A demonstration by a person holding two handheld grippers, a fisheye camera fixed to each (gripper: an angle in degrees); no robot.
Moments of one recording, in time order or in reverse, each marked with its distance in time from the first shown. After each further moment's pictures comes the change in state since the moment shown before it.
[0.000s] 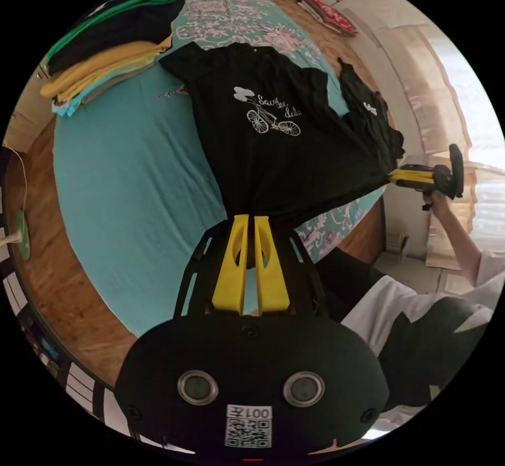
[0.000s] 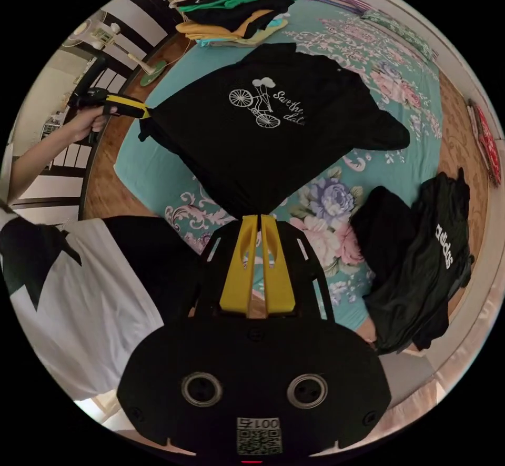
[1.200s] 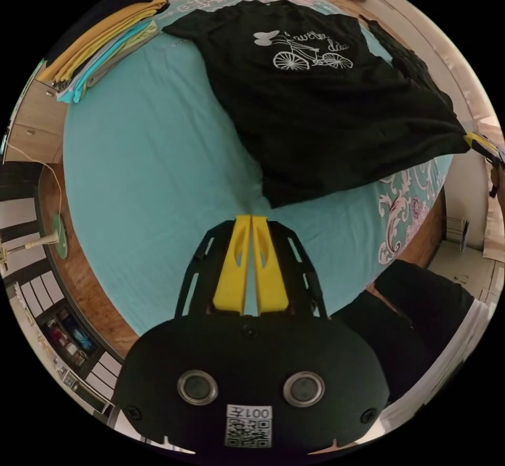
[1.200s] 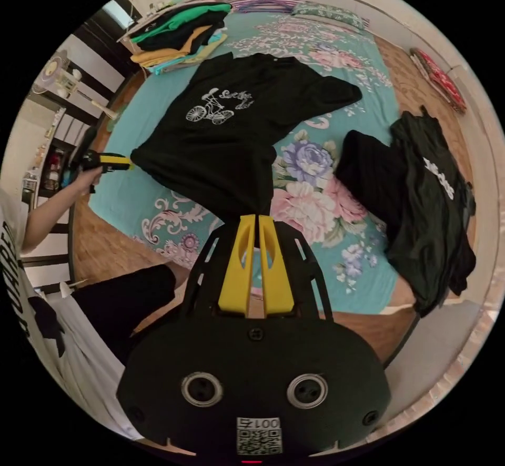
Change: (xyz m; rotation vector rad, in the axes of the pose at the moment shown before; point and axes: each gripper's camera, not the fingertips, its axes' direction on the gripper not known) left arm -0.062 -0.111 0.116 0.055 -0.720 -0.012; right arm -0.020 -0.032 0.090 0.392 0.069 0.467
